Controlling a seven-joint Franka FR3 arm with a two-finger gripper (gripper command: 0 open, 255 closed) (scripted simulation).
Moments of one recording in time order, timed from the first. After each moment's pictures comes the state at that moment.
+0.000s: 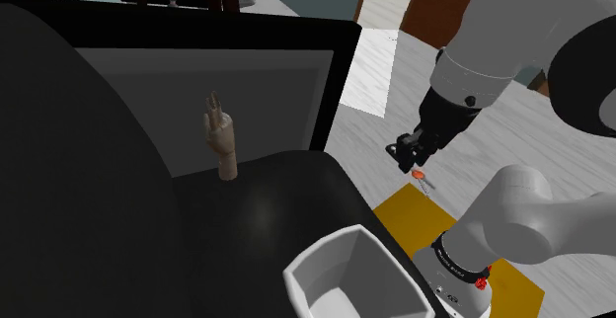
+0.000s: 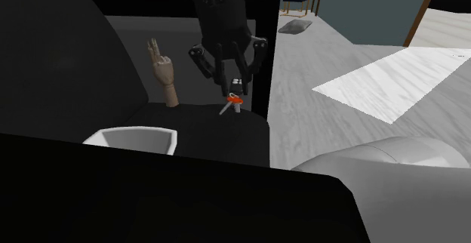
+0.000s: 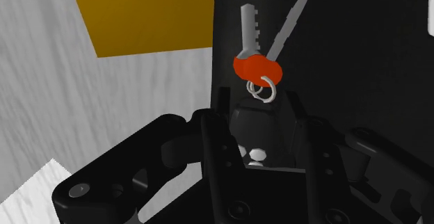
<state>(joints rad) 0.22 -1.00 0.42 -2.48 0.20 1.49 0.65</state>
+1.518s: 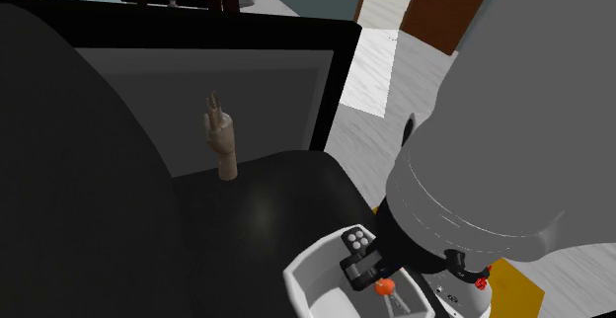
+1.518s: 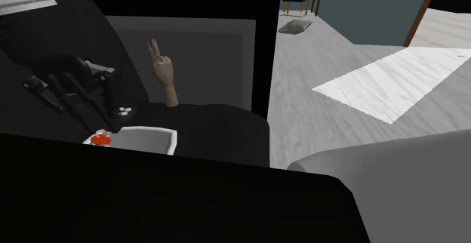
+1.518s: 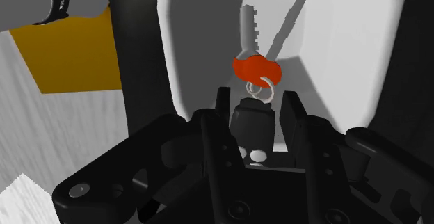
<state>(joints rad) 0.14 -0.71 0.91 -2.13 0.43 1.53 1.06</state>
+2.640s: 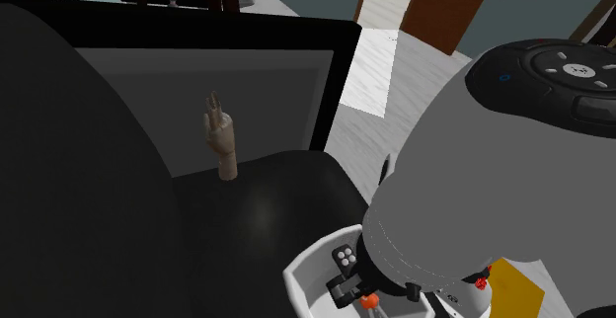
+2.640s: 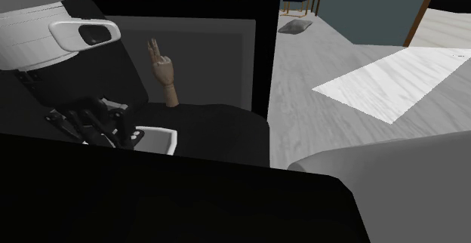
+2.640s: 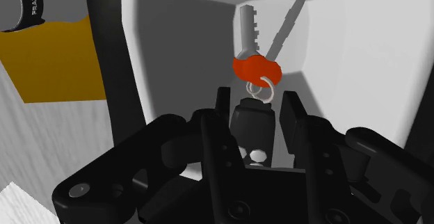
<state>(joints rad) 0.14 -0.72 0.97 -2.26 0.47 1.66 1.06</state>
